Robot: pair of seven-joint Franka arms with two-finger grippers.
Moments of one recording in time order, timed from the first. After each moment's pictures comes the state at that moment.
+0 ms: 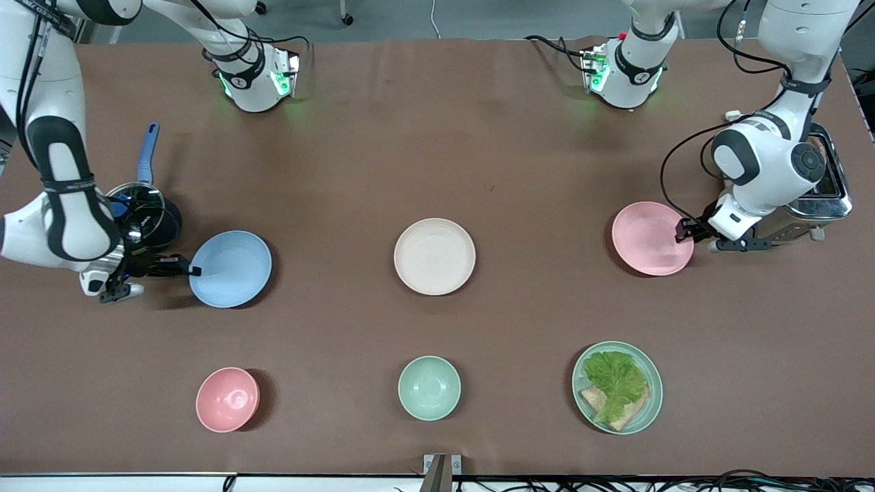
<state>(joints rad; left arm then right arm) -0.02 0.27 0.17 -2.45 -0.43 2.72 0.50 -0.10 0.57 -0.26 -1.89 0.71 2.03 -0.87</state>
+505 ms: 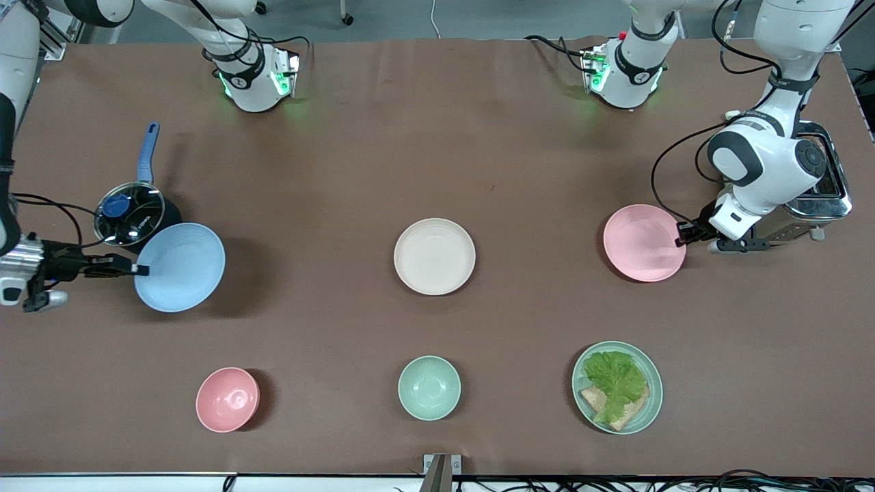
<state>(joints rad) -0.04 0.25 0.16 -2.44 -0.53 2.71 0.55 -0.11 0.56 -0.36 -1.59 0.64 1.69 -0.71</state>
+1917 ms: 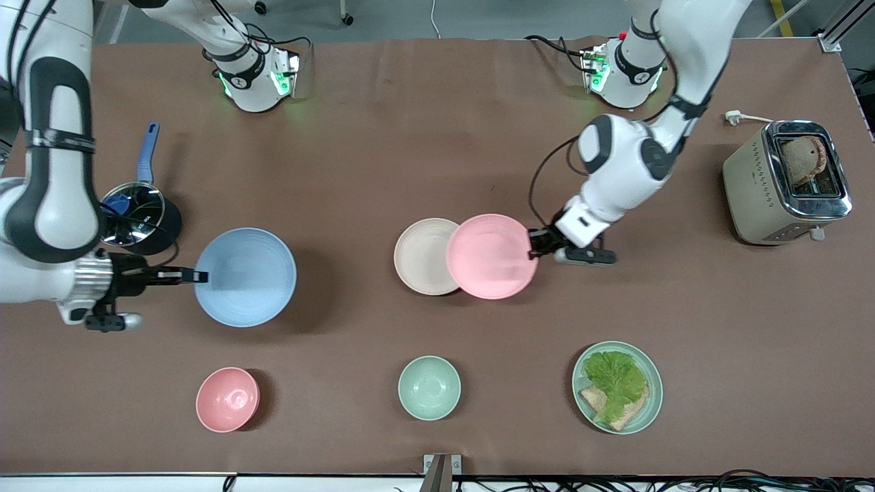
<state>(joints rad) -0.15 0.38 -0.42 -2.18 -0.53 2.83 -0.11 0.22 0.50 -0.35 -1.59 0.62 1.73 -0.26</state>
